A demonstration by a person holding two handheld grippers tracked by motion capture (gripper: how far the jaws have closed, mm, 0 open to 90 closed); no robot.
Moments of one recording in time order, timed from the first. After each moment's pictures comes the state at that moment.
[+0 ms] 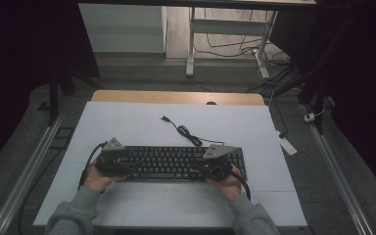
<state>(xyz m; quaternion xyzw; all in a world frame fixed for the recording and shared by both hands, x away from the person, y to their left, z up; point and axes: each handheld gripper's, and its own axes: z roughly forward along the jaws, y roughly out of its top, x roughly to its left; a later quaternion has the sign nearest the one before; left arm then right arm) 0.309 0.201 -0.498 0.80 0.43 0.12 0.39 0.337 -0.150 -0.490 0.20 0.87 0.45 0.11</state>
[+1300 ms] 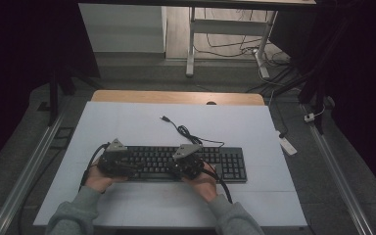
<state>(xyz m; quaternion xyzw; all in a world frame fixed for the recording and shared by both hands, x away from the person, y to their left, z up) 0.310 0.197 -0.501 0.81 0.43 0.12 0.38 0.344 -0.071 -0.508 0.18 0.89 0.41 0.09</state>
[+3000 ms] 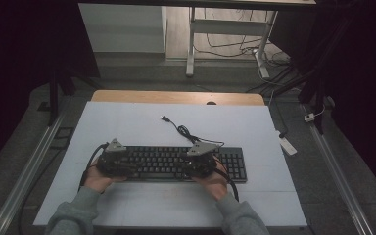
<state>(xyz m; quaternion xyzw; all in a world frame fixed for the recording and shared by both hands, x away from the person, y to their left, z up) 0.309 0.199 -0.502 0.81 0.43 0.13 0.38 0.343 -0.110 -0.494 0.21 0.86 0.44 0.12</state>
